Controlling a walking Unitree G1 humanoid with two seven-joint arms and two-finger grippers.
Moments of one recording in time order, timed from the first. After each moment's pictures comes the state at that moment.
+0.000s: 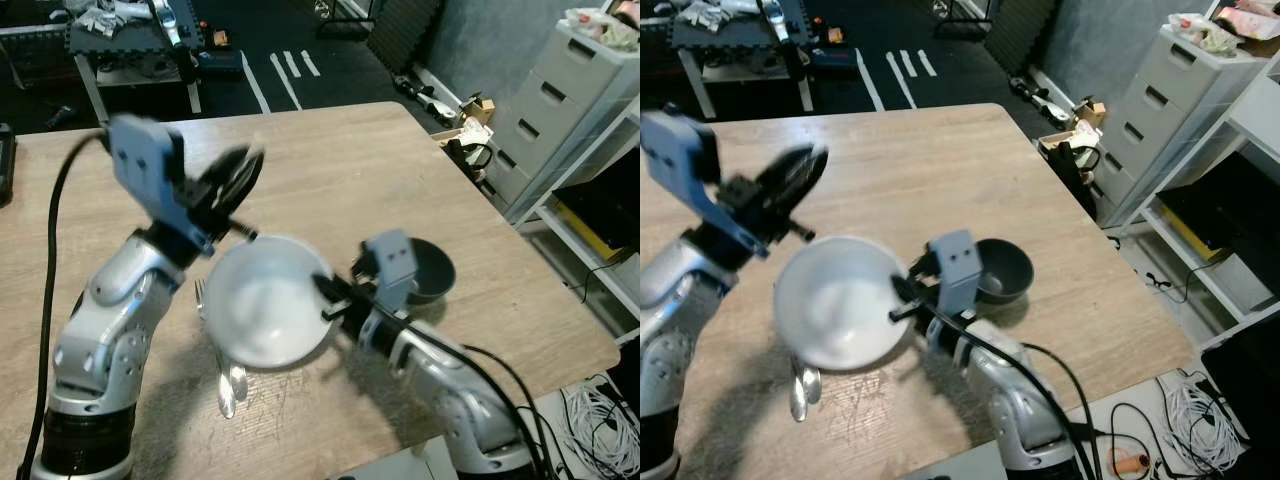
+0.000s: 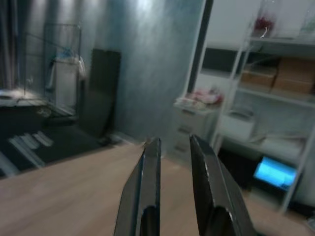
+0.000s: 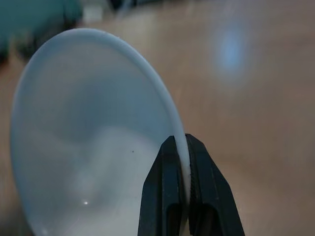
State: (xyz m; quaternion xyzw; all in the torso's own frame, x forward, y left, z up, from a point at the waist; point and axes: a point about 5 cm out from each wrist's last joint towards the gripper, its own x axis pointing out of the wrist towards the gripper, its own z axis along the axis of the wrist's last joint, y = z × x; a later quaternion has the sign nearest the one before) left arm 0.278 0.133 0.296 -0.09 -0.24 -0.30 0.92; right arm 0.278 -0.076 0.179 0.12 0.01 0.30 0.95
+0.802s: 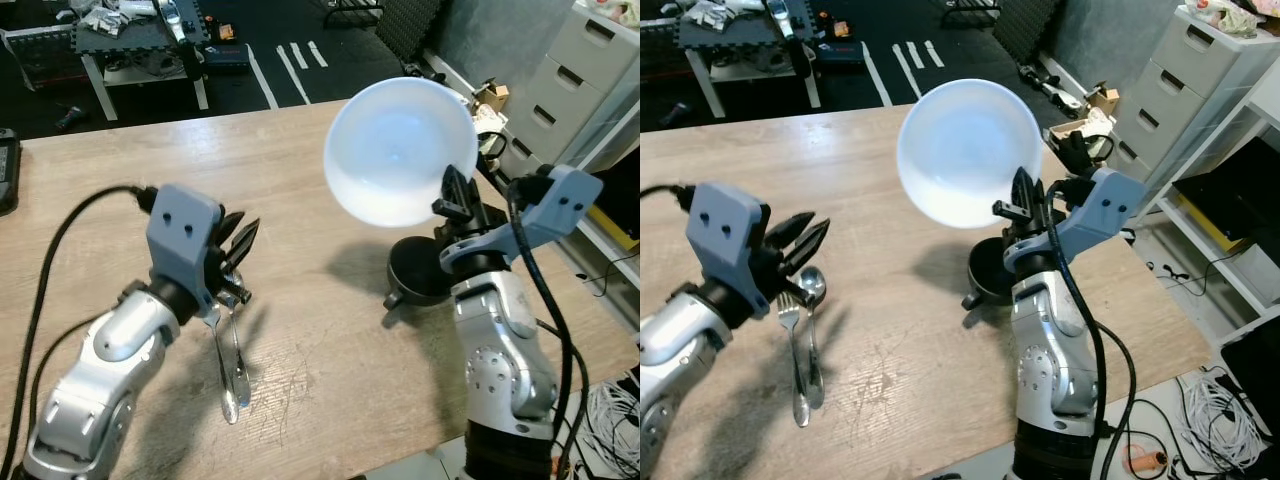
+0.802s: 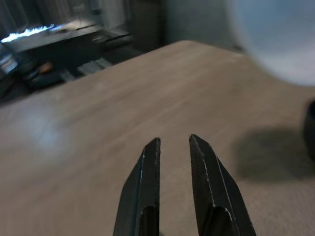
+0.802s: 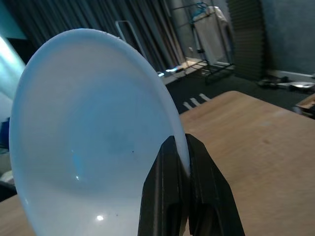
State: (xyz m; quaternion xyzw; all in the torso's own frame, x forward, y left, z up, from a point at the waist) left arm 0.260 0.145 0.211 0.06 -0.07 -0.18 0.98; right arm 0.299 -0.135 0.236 0.22 -0.19 0.06 0.96
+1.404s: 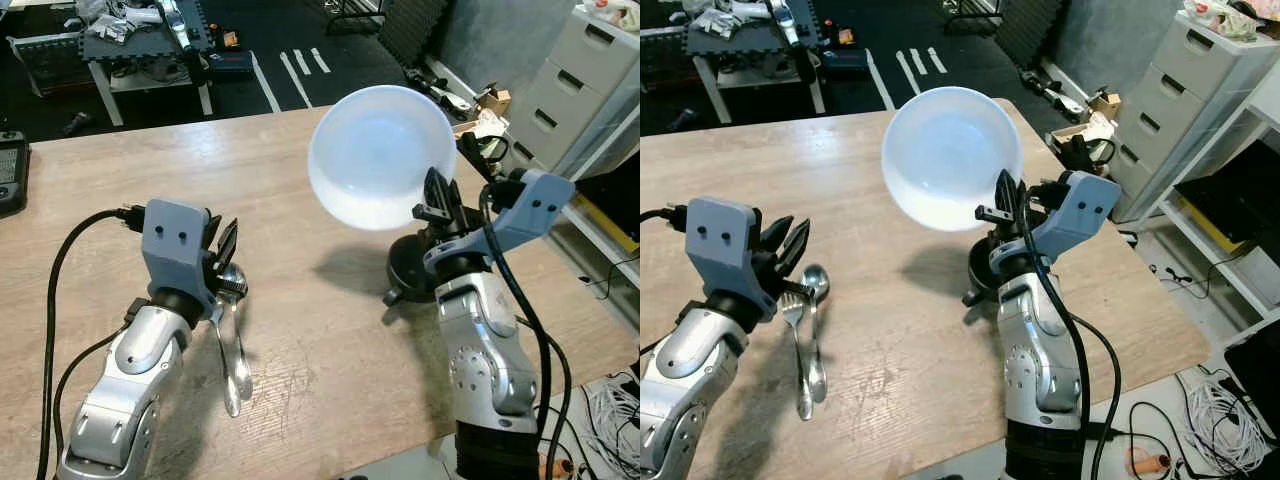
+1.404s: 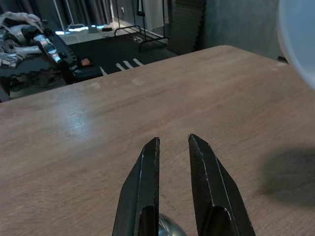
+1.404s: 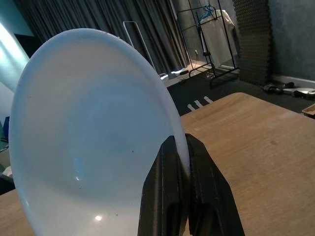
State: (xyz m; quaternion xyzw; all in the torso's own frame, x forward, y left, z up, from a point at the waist) left arm 0.269 0.148 0.205 0.04 -0.09 -0.09 0.99; right arm 0.304 -0.130 0.229 0.20 -0.19 0.06 0.96
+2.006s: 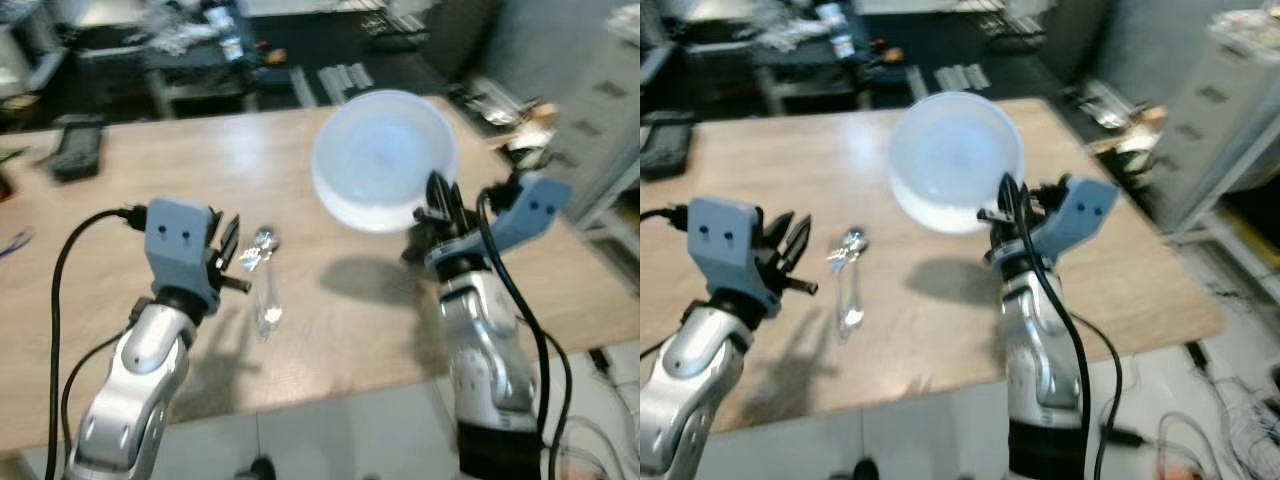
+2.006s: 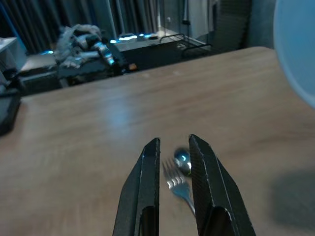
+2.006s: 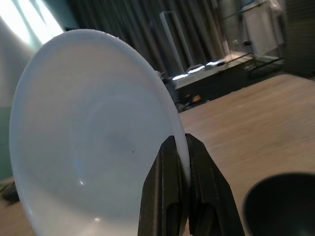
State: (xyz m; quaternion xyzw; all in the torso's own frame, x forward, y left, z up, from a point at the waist) left arm 0.266 0.146 0.200 0.04 -0.09 -0.08 0.99; right arm 0.308 -0.128 0.221 0.19 -0.18 0.06 0.96
